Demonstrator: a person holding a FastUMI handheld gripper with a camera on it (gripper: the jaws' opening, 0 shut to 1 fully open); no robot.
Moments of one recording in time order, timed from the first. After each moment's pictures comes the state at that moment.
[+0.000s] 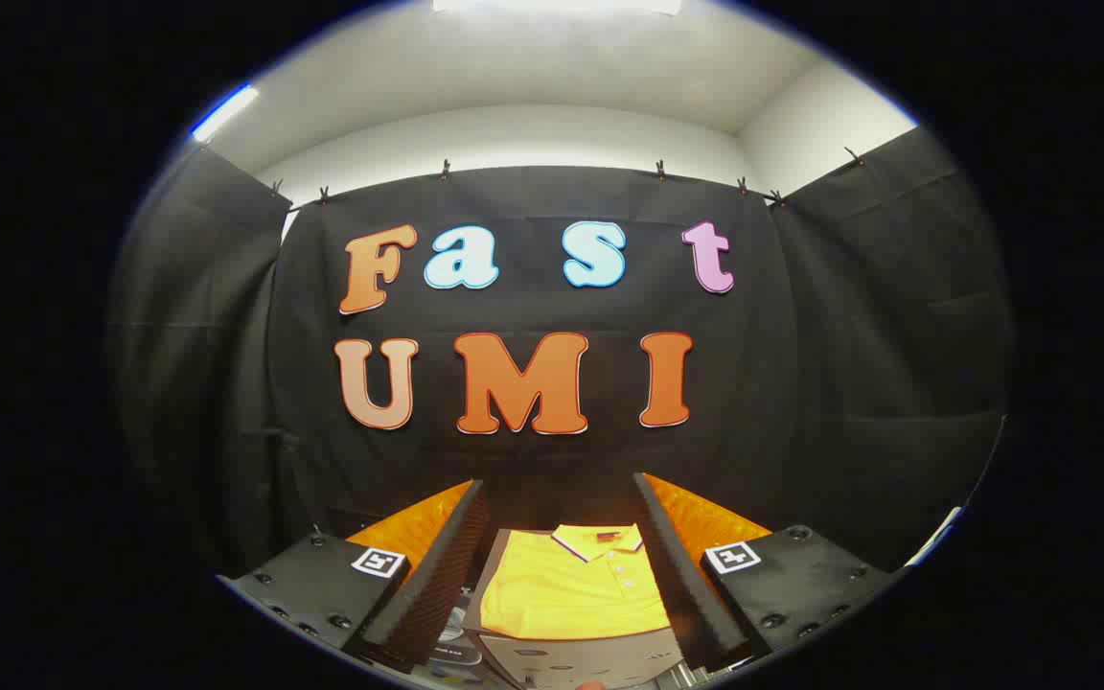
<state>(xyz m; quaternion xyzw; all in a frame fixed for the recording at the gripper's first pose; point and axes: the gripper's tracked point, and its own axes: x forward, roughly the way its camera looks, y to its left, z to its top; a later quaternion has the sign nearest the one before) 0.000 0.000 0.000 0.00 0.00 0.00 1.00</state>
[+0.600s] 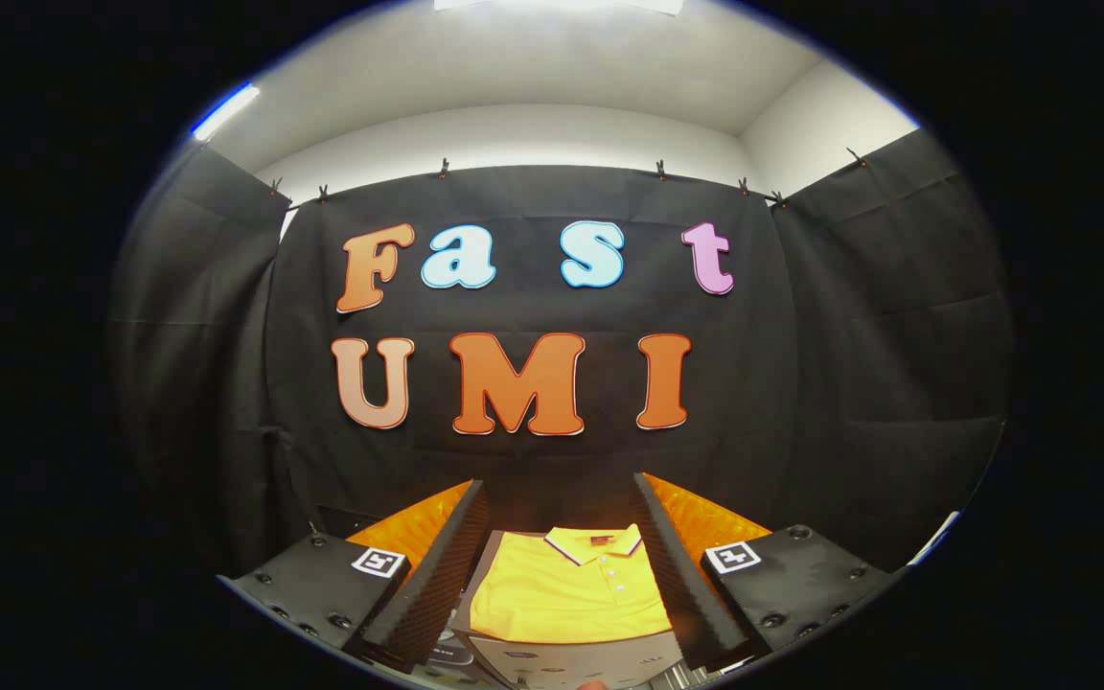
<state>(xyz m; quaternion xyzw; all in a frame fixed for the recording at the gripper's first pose) 0.008 -0.012 0.007 -0.01 0.00 0.00 1.00</state>
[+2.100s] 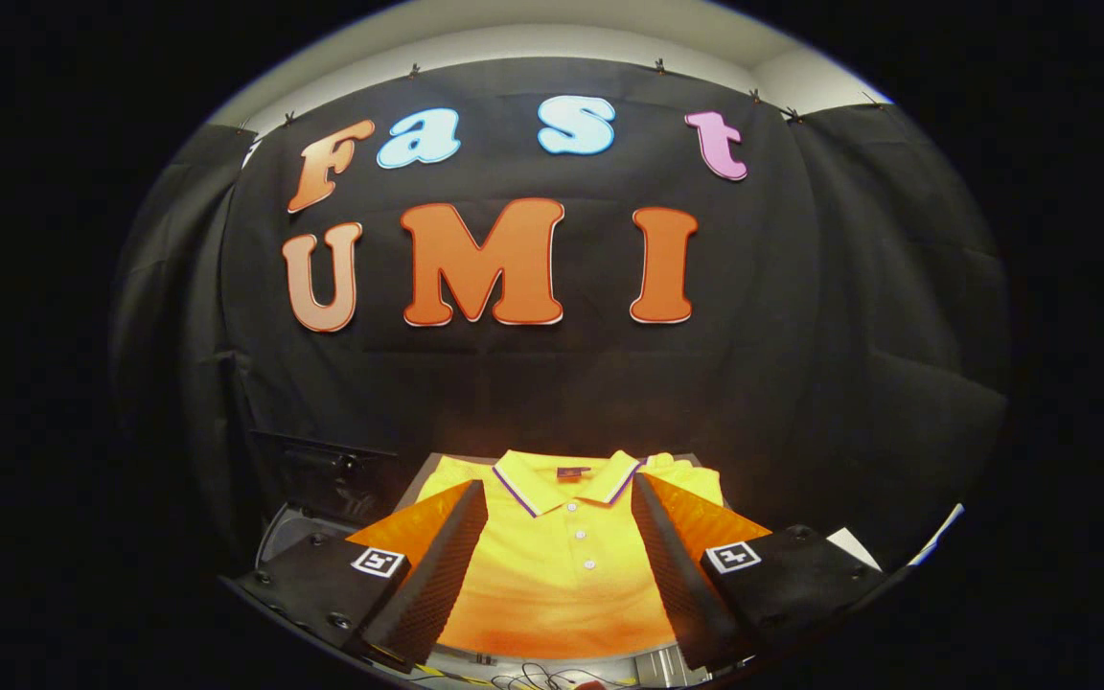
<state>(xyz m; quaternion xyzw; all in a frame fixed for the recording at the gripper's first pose) 0.158 -0.078 -0.157 -0.01 0.16 -0.01 0.99</state>
